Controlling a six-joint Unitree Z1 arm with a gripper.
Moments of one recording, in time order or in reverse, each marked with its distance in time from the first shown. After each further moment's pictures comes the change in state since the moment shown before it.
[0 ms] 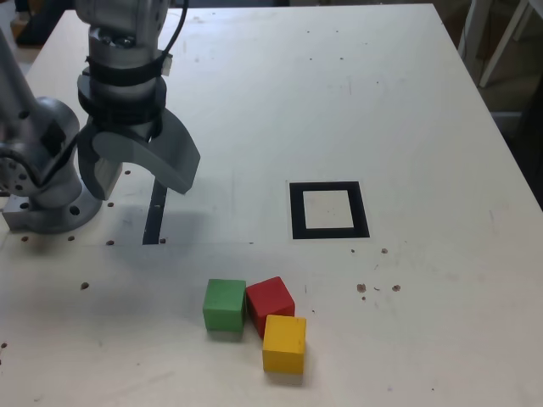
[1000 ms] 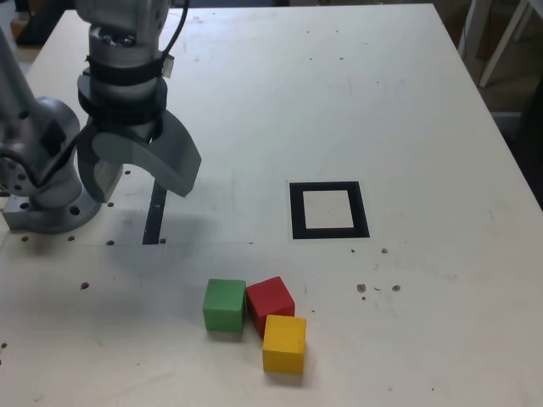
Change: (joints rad) arm -0.028 0.002 -0.016 0.004 -0.025 -0.010
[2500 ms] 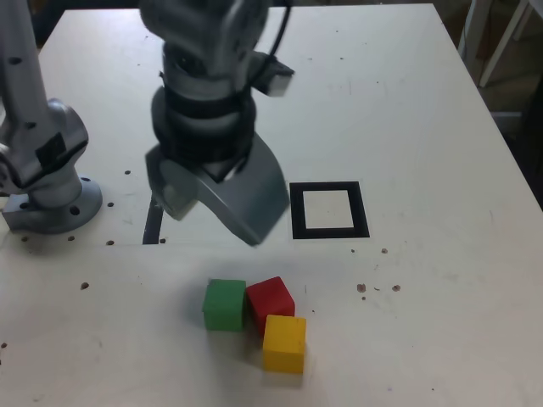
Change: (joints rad) arm -0.356 0.341 -0.551 0.211 0.135 0.088
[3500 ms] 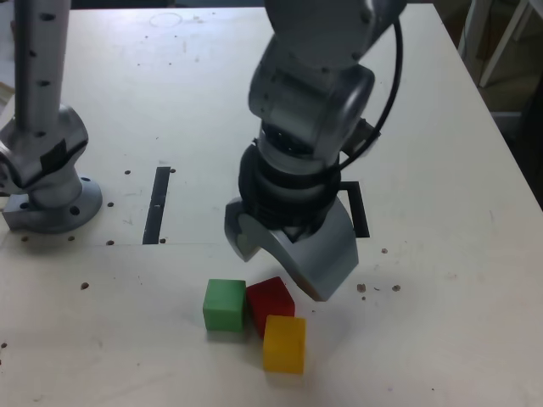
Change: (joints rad) arm 0.032 0.243 -0.176 -0.057 0.033 0.149
